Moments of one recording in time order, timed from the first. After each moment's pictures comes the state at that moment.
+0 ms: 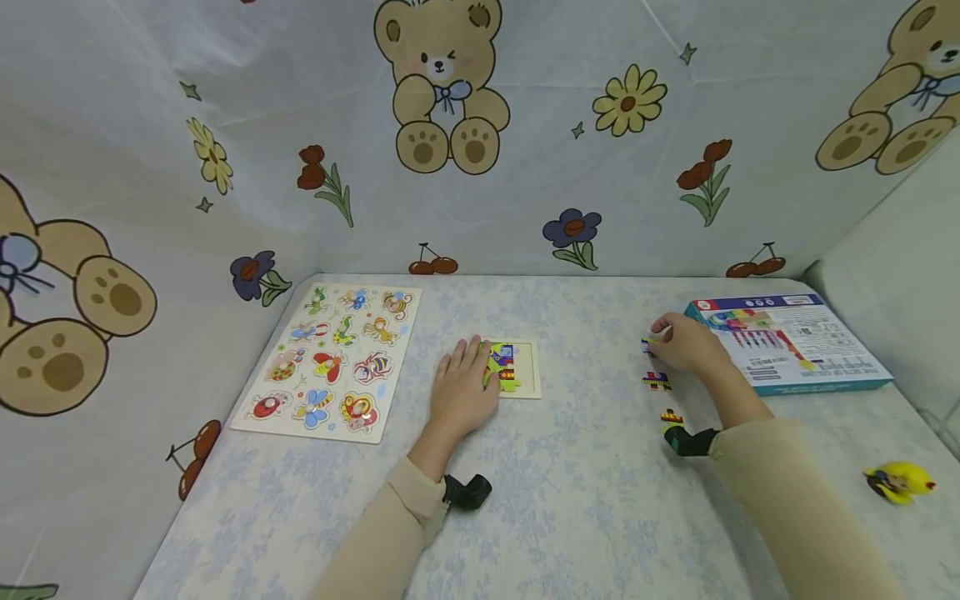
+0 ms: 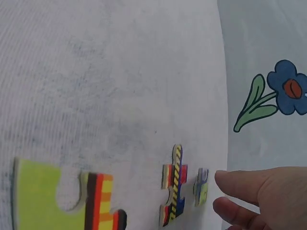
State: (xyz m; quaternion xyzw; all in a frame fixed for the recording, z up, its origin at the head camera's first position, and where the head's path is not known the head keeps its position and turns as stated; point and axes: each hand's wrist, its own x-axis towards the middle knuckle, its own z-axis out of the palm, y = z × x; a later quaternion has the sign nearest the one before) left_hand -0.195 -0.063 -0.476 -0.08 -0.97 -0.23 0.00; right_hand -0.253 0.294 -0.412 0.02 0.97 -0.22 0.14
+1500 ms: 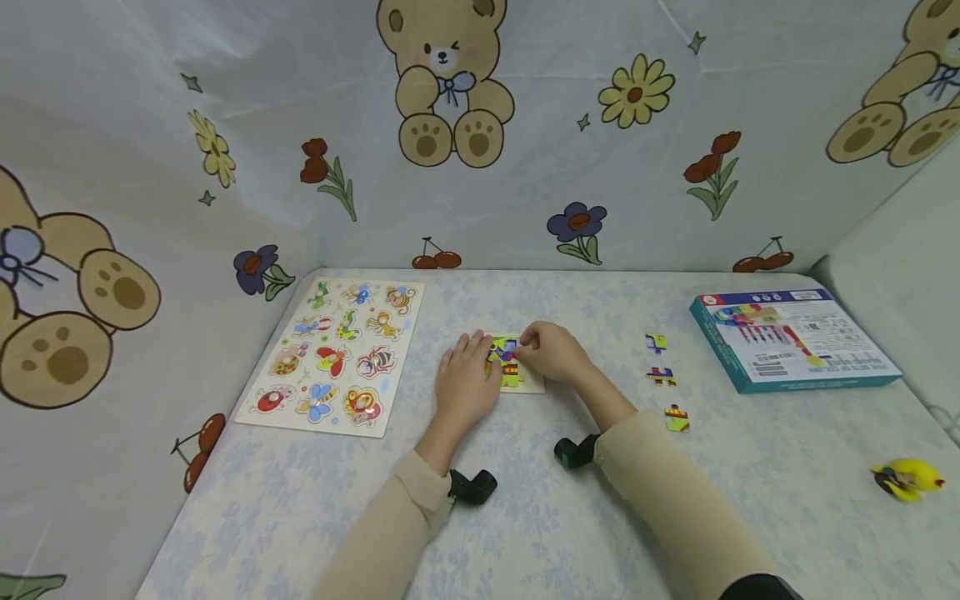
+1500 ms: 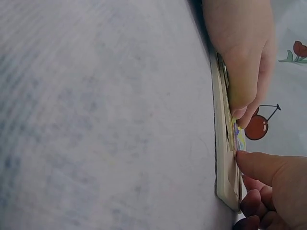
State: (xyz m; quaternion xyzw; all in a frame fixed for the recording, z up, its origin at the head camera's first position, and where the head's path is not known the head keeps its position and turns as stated) left_hand -0.202 -0.059 -0.477 -0.05 -0.97 -0.22 0.03; right_hand -0.249 0.110 -0.436 -0.08 0.94 -0.31 0.11
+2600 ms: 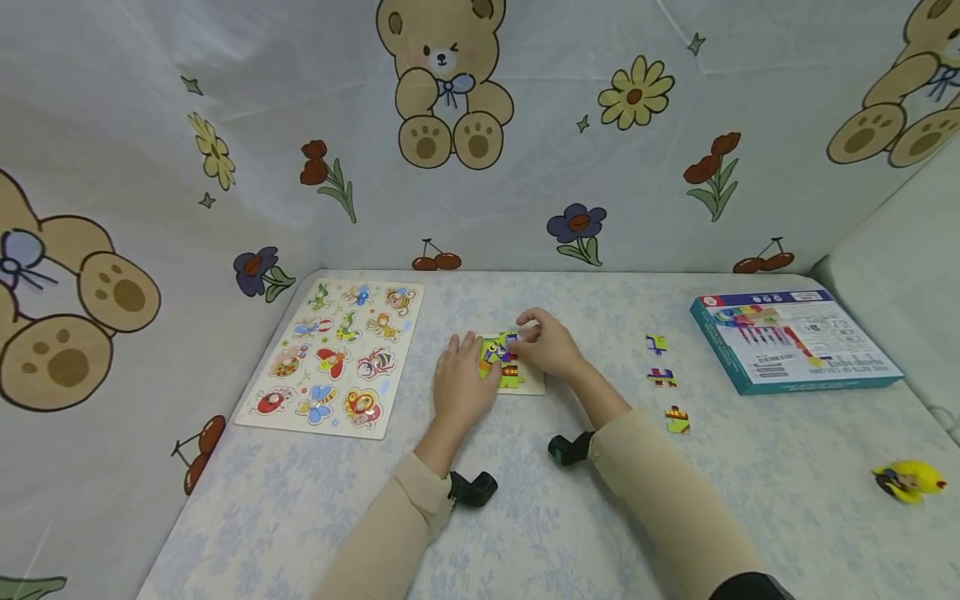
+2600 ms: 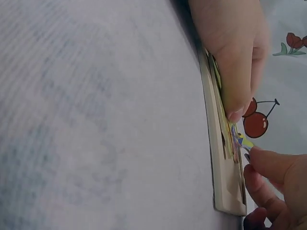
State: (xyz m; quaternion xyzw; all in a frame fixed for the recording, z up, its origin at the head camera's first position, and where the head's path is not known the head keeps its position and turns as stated) left_hand -0.199 -0.060 -0.472 -0.01 -0.96 -0.28 0.06; right_hand -0.257 0.106 -0.444 -0.04 0.89 -0.44 0.10
